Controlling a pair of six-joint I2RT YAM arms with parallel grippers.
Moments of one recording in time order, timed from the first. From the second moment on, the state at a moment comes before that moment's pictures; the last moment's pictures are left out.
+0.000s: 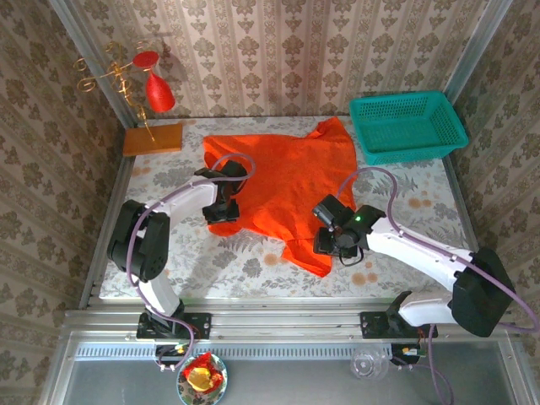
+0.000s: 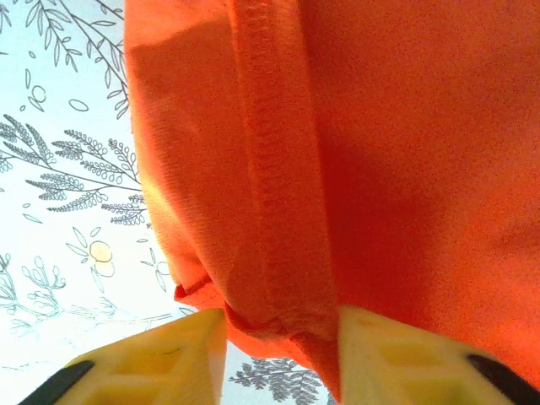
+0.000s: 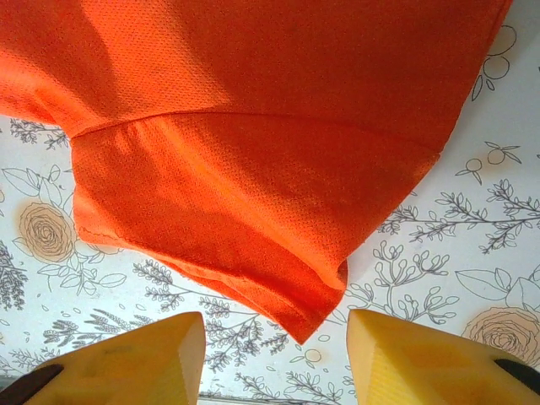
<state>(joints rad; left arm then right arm) -0.54 1.73 1.20 -0.93 -0.18 -0.63 0.72 1.30 0.90 -0.88 0.03 0.86</state>
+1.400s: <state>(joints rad) -0.54 1.69 1.15 -0.91 -0.13 -0.61 0.75 1.44 0.74 -0.75 -0.06 0.94</state>
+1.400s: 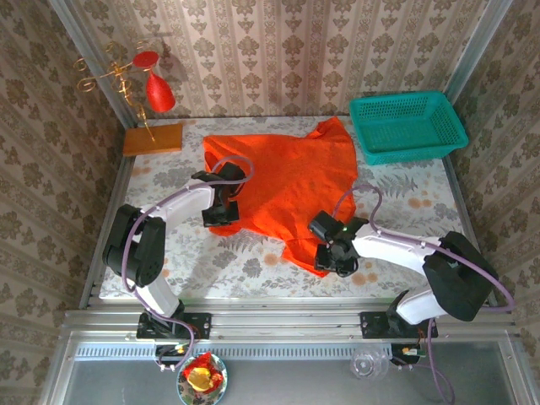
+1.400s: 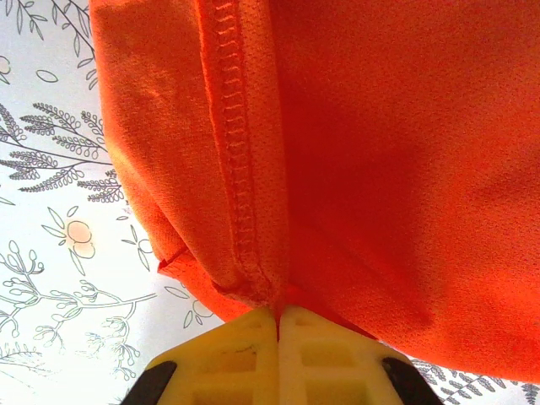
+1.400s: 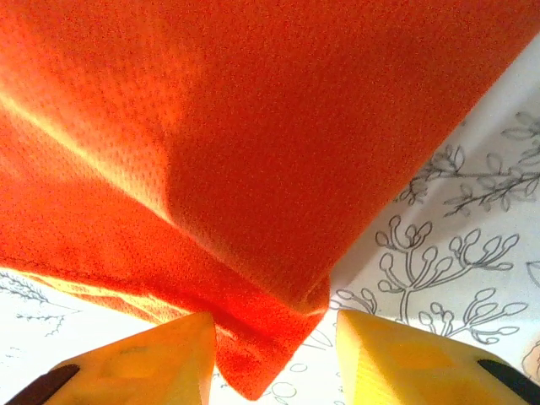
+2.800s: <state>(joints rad) -0.05 1.09 1.18 -0.51 0.36 -0.16 0.10 1.23 1.66 -0.95 0.14 0.60</state>
